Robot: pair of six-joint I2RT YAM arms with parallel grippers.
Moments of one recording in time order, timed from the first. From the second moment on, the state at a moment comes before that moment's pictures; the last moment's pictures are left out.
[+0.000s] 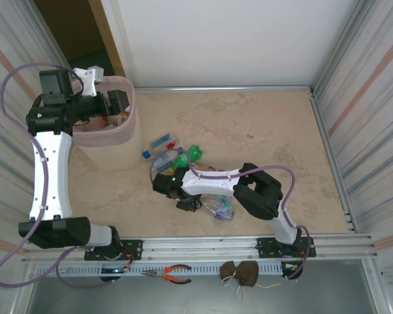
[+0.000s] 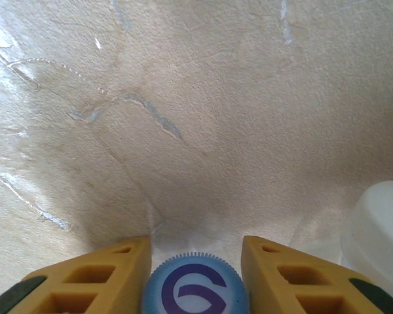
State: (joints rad) left arm 0.08 1.37 1.74 -0.99 0.65 -0.13; right arm 1.20 2.08 1.51 -1.05 0.27 0.01
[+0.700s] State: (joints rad) left arm 0.05 1.30 1.67 -0.84 0.73 -0.16; right arm 1.10 1.66 1.47 -0.89 0.00 0.08
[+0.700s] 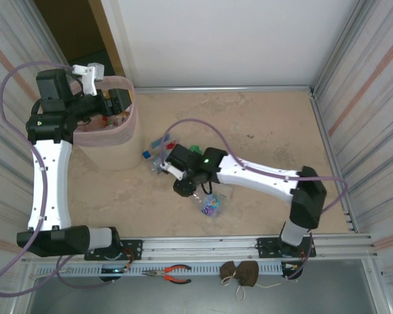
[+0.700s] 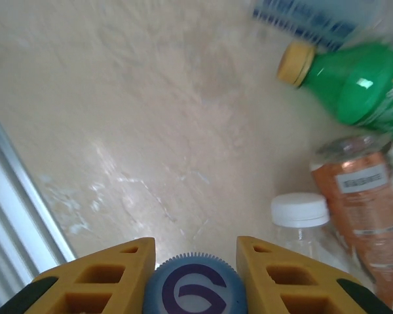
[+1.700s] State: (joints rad) left arm -0.50 1.25 1.39 -0.50 0.92 0.04; right arm 0.64 0.99 1.19 -0.17 -0.35 0.31
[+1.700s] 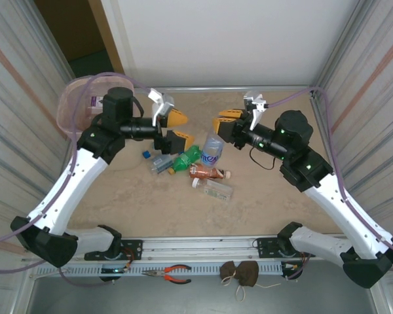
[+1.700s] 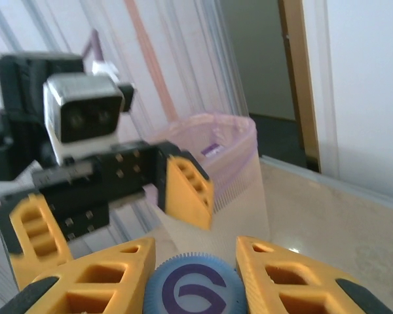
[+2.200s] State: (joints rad) left arm -0.72 1.29 1.39 -0.50 0.89 0.22; right arm 0.64 0.95 1.20 -0.12 -0.45 0.31
